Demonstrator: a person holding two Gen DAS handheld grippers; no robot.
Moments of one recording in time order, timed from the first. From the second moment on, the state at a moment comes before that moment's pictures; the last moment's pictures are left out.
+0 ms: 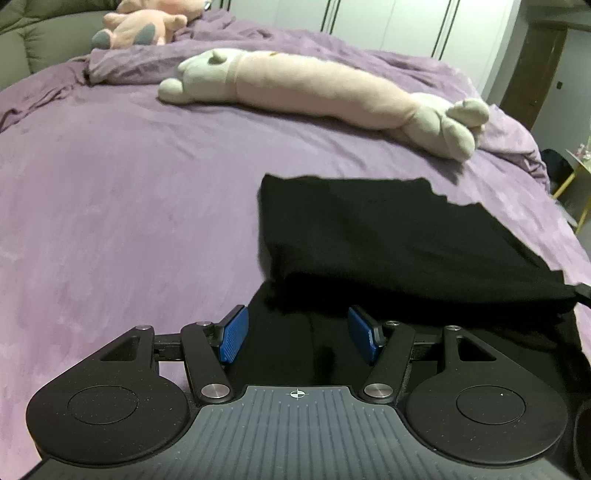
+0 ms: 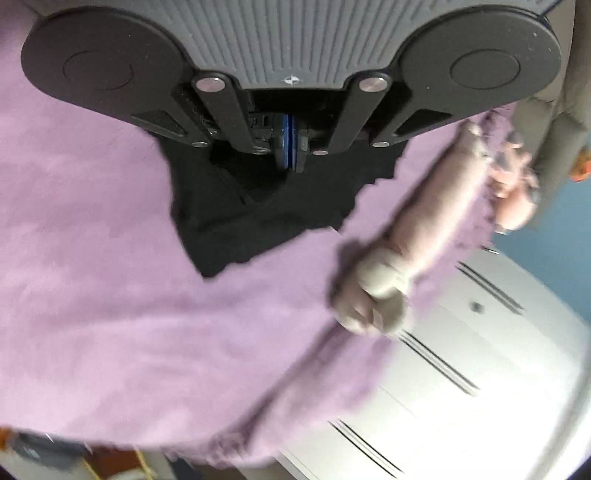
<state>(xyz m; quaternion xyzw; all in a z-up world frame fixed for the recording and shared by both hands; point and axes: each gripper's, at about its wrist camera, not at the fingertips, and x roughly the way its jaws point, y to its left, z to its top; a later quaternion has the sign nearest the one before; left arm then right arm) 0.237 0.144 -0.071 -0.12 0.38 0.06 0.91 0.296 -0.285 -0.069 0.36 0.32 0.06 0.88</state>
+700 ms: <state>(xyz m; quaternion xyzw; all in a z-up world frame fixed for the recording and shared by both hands) 0.281 0.121 -0.091 -0.05 0.43 0.05 0.90 0.330 -0.282 -0.099 0.31 0.39 0.05 0.87</state>
